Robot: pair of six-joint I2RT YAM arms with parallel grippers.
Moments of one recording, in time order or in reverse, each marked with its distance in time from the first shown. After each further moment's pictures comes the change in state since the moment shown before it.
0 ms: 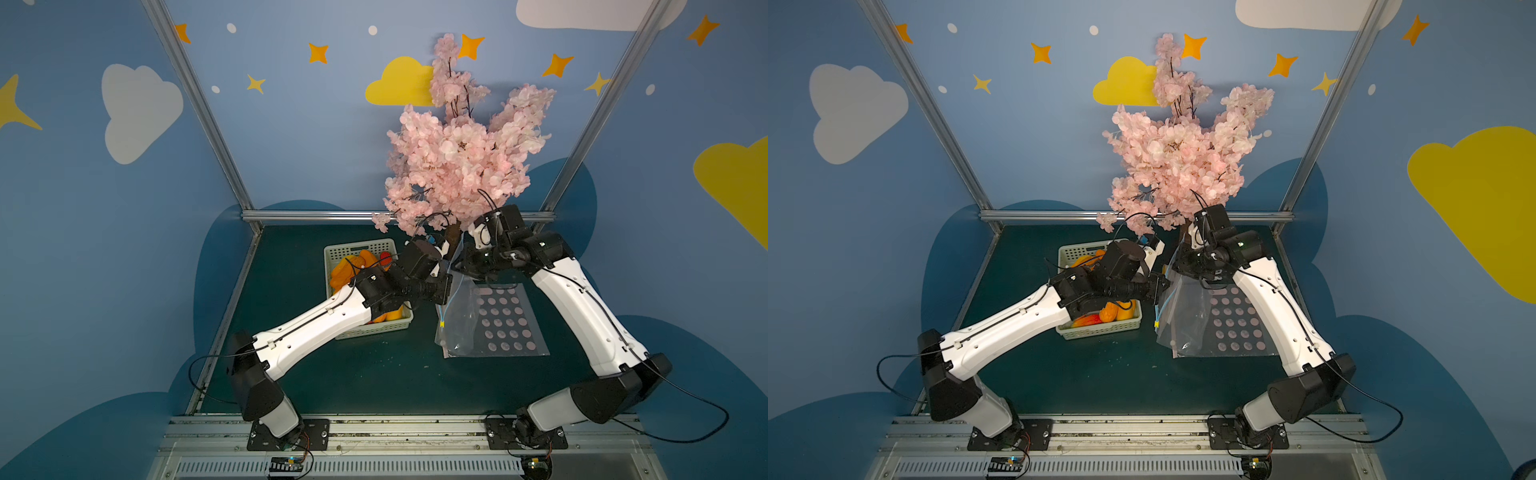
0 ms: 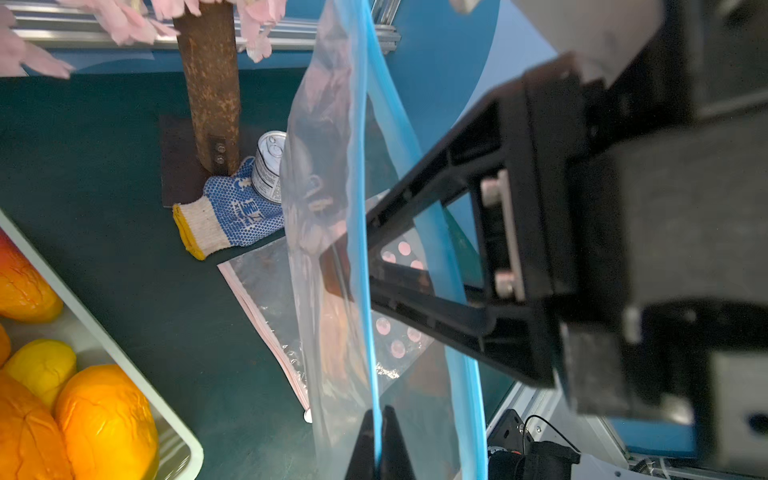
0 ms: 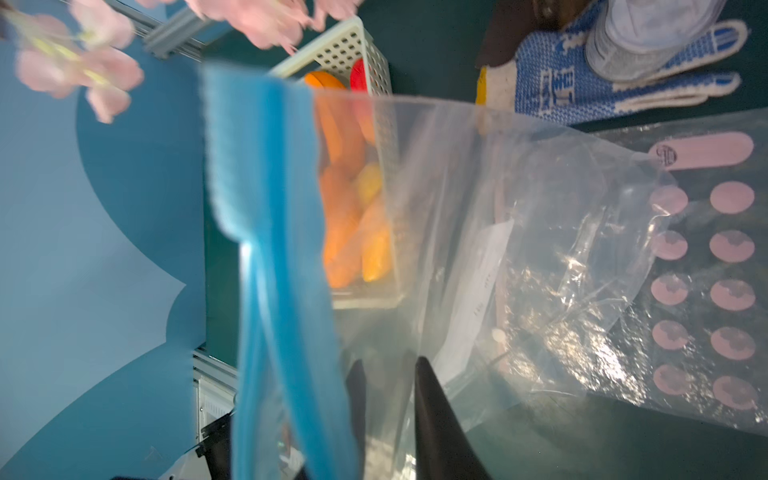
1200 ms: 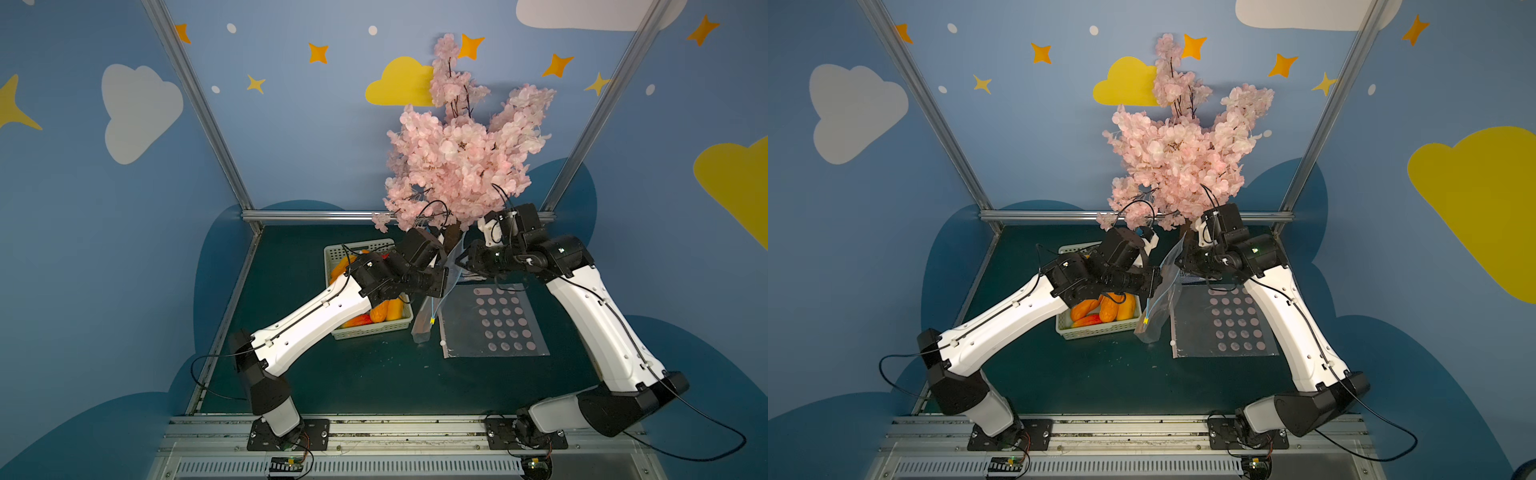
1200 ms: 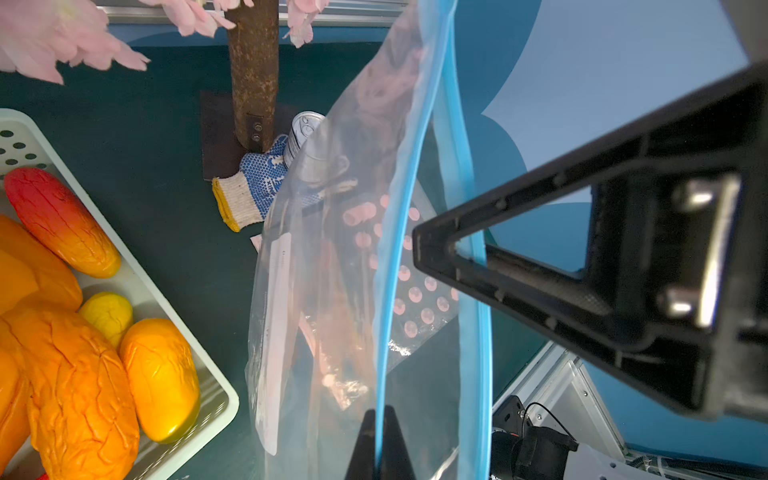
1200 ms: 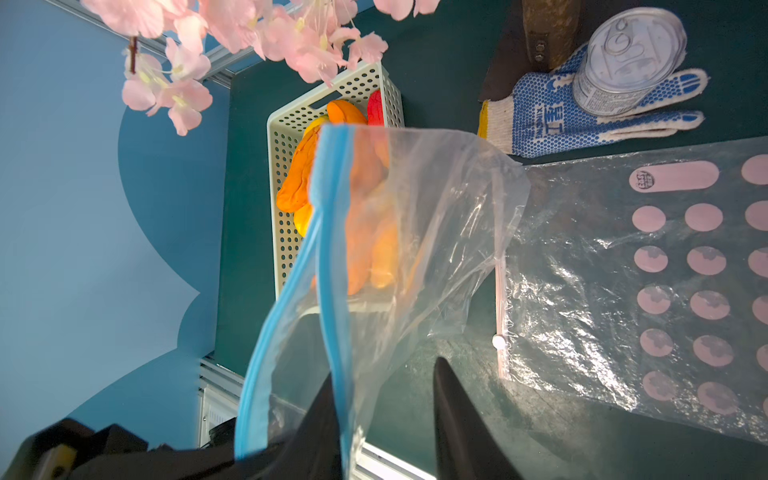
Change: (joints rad) left arm 0.016 0.051 0.181 -0.241 -0.018 -0.031; right arm -0.012 -0.076 -0.016 -0.003 0.016 -0.009
